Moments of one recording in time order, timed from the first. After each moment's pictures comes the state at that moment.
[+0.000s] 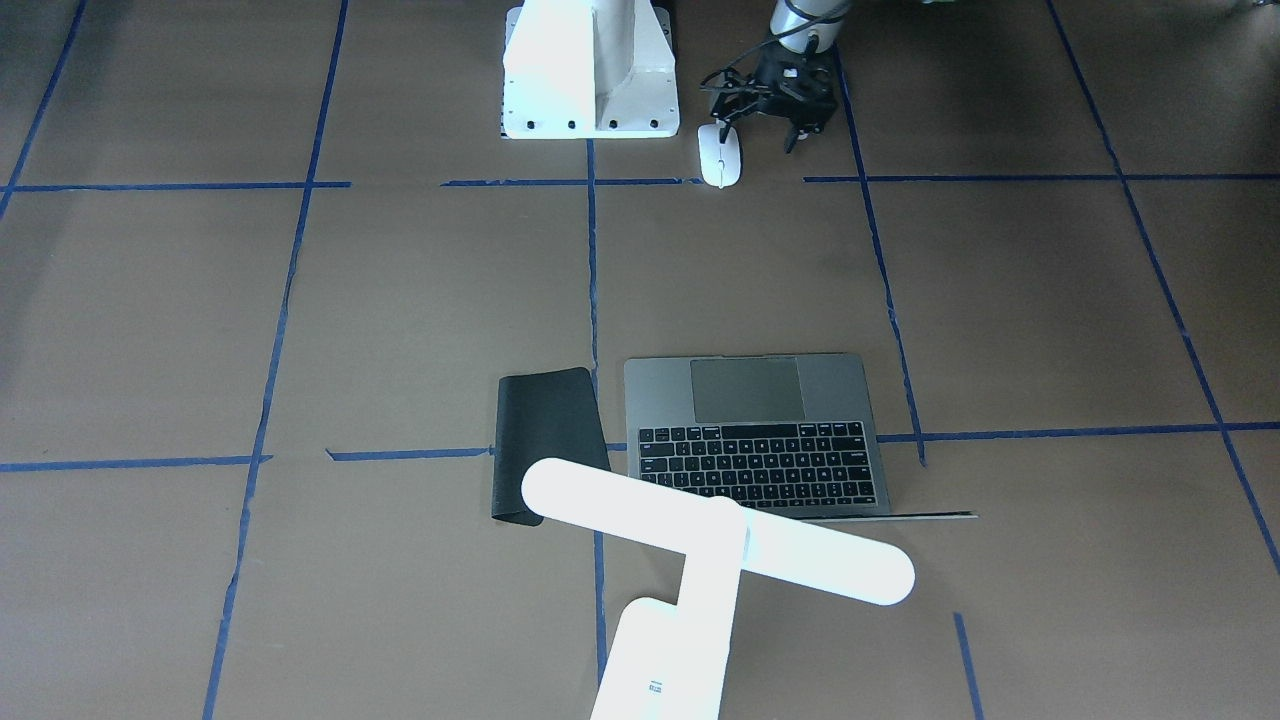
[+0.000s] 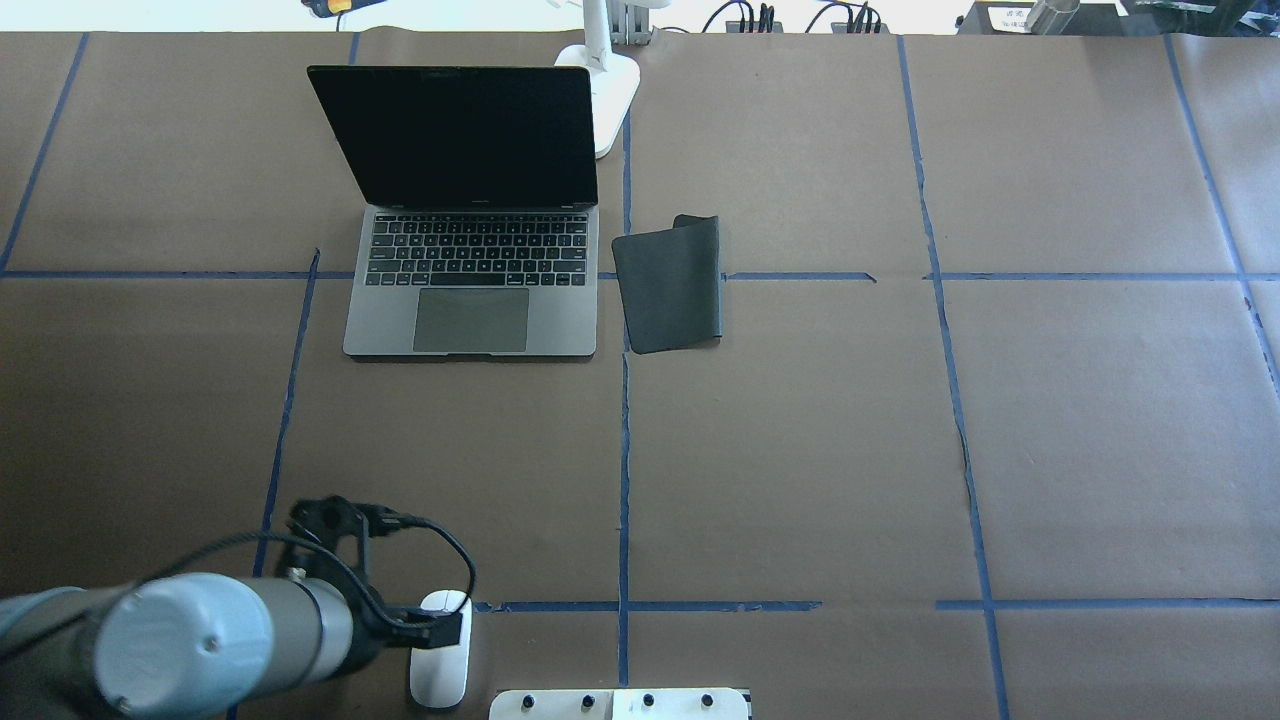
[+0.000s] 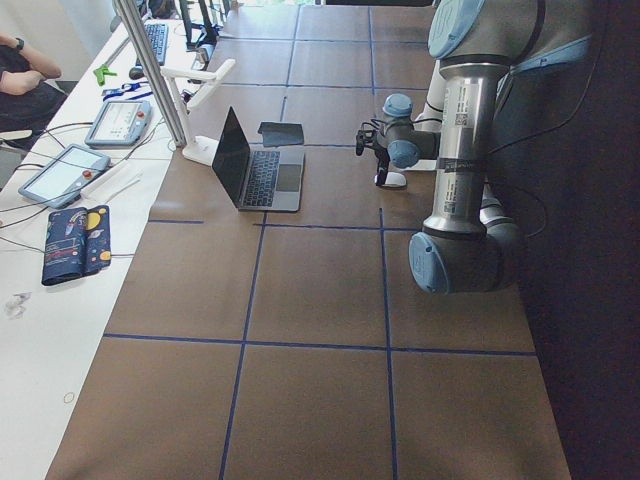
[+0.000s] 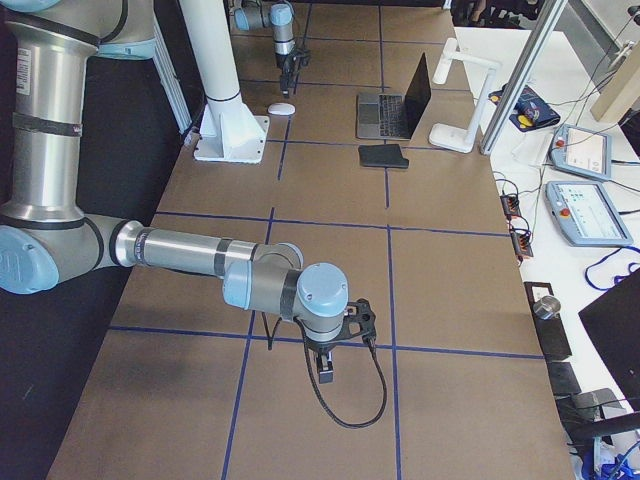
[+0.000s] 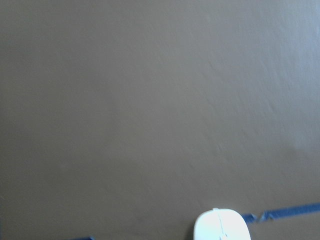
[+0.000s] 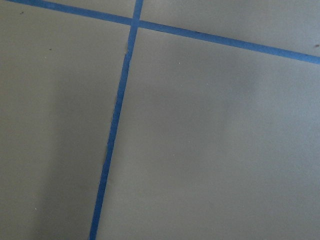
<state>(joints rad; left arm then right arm) -0.10 -1.72 -2.11 -1.81 -1.57 -1.42 1.68 -1.75 1.68 -1.60 2.32 -0.34</state>
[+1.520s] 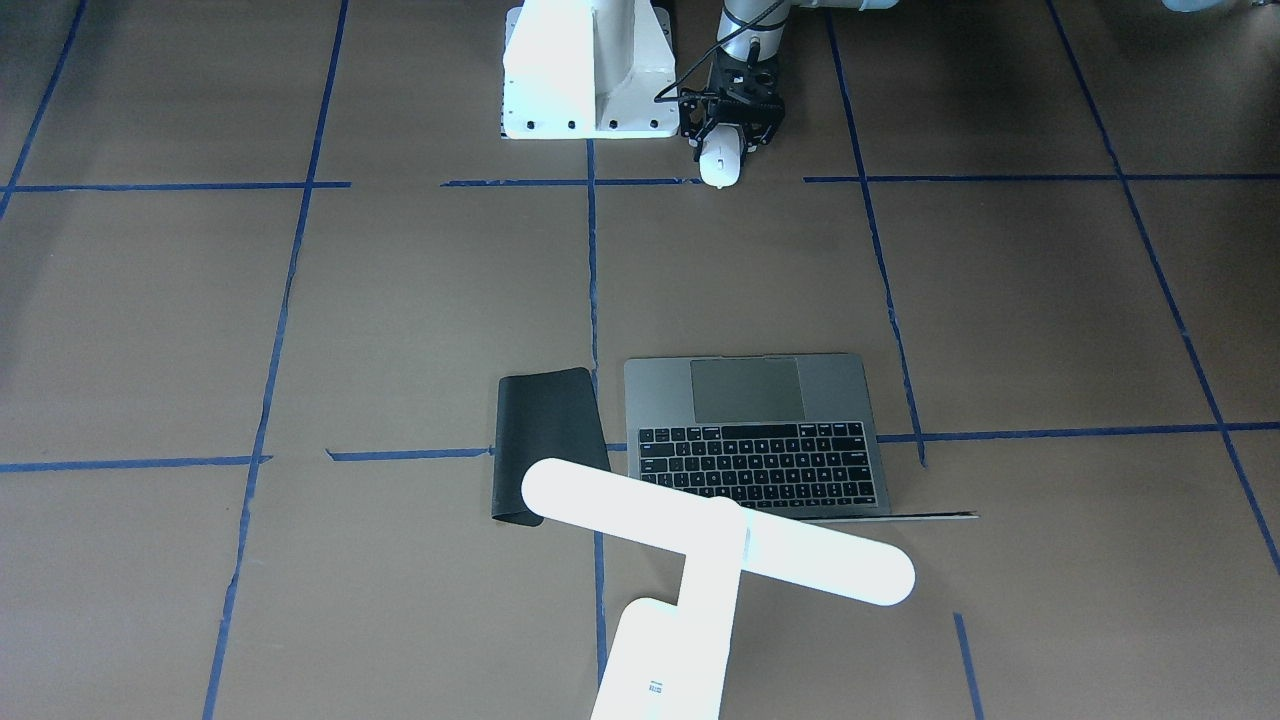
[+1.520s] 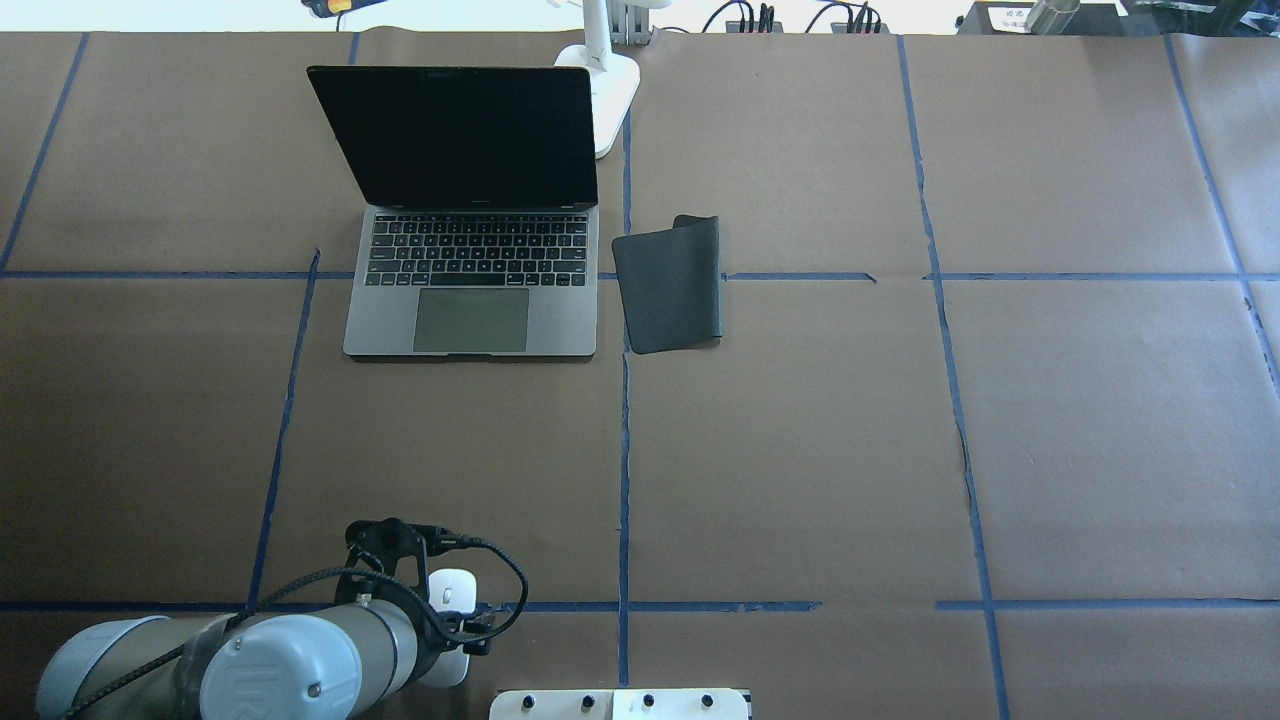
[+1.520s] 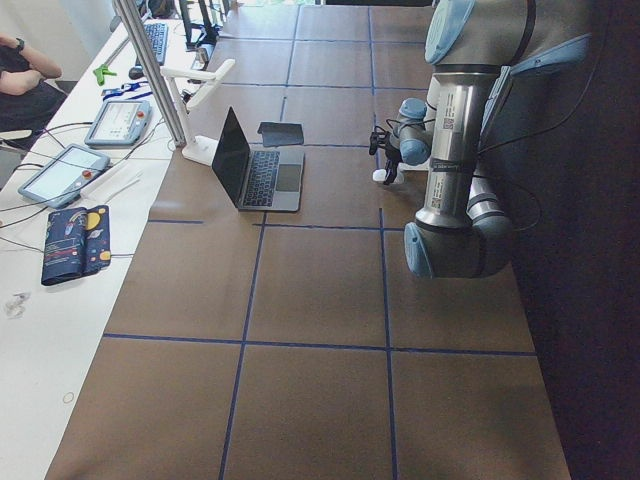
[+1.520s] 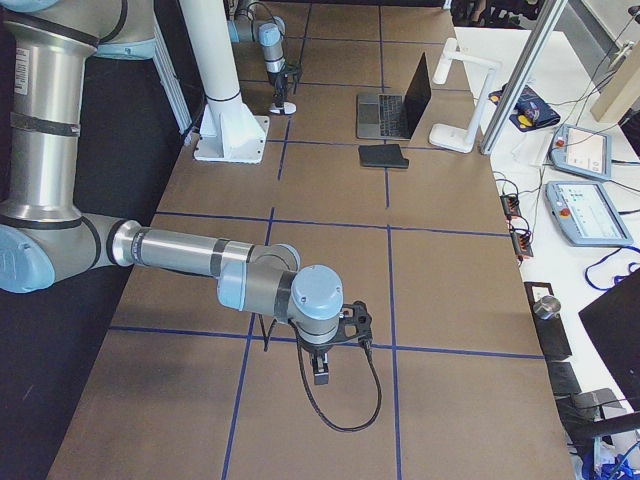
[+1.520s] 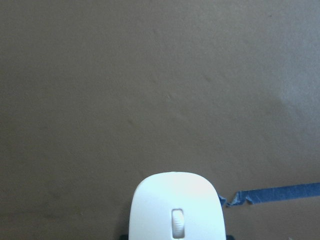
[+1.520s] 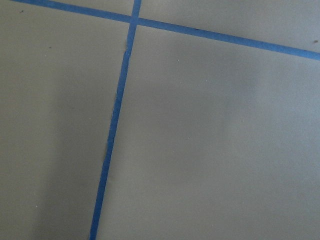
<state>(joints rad) -0.09 -1.82 -2.07 -1.72 -1.48 -1.42 1.68 -1.76 1.68 -1.60 2.32 -0.34</state>
